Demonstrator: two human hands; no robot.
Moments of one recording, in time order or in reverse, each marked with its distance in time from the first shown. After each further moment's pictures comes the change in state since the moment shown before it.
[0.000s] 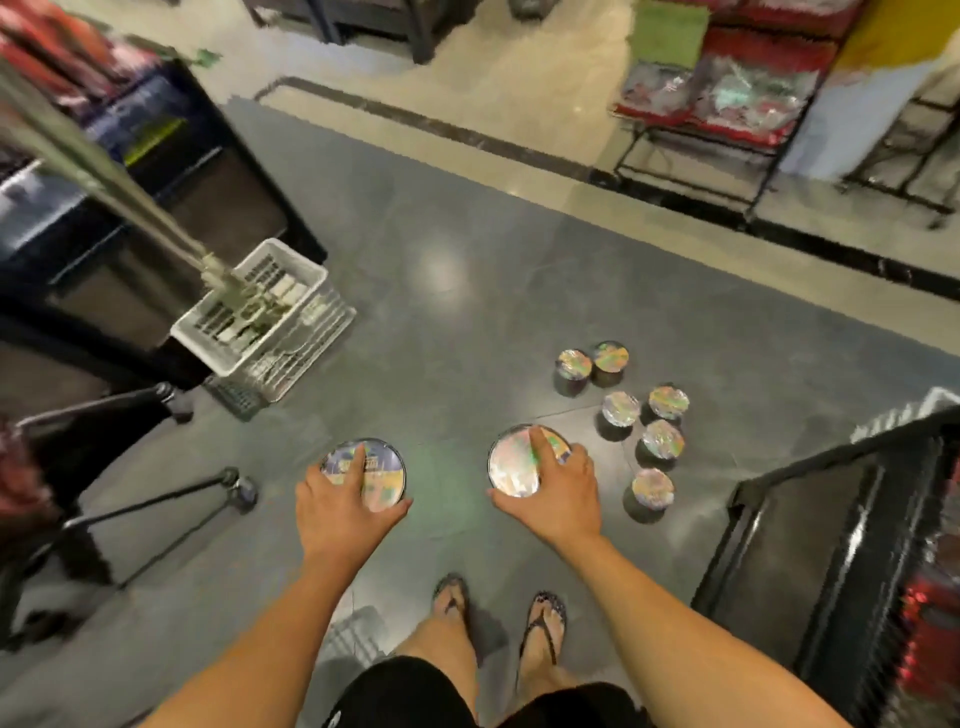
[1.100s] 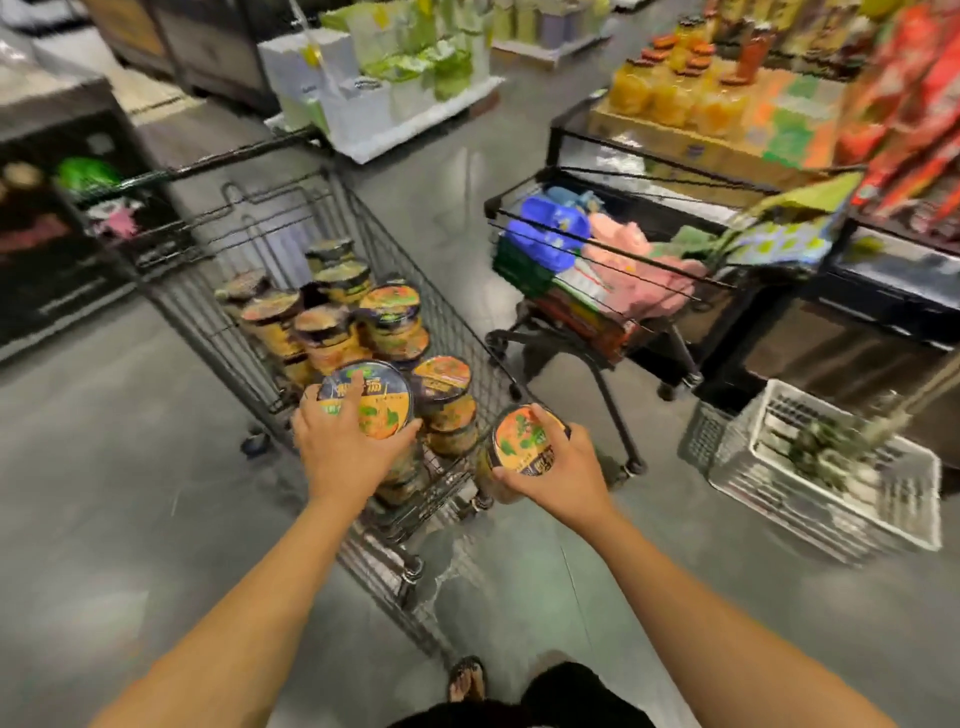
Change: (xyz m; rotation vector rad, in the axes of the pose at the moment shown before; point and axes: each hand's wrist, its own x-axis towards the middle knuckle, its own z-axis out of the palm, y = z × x) left_hand -0.294 -0.515 -0.086 -0.345 0.662 -1.470; right_hand -0.271 -0.451 0.404 -0.383 -0.905 -1.290
